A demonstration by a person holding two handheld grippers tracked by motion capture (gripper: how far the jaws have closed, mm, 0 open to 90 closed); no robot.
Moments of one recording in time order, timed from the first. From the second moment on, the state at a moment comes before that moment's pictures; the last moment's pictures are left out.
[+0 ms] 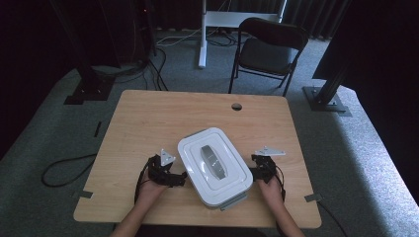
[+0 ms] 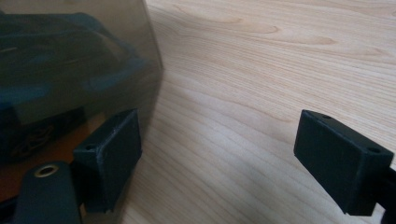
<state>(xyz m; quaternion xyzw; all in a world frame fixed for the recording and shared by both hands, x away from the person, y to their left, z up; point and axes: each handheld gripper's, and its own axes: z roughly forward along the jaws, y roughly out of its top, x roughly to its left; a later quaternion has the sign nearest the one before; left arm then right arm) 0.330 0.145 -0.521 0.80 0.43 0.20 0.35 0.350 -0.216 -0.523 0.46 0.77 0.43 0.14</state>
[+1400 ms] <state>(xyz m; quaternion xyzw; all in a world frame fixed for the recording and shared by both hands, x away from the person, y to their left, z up) 0.359 0.166 -0.519 0.80 0.44 0.20 0.37 0.328 -0.194 -0.523 0.42 0.77 0.46 0.12</state>
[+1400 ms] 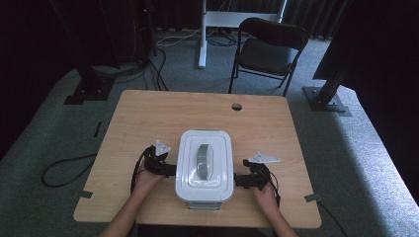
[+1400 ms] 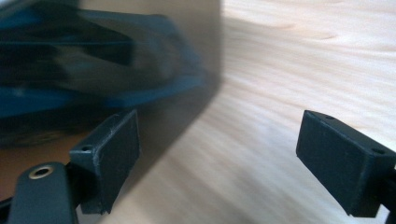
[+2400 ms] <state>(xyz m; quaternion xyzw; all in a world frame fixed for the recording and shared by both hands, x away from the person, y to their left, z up) 0.341 0.198 -0.519 0.78 0.43 0.21 0.41 0.327 -0.217 -0.517 0.45 0.75 0.45 0.17</state>
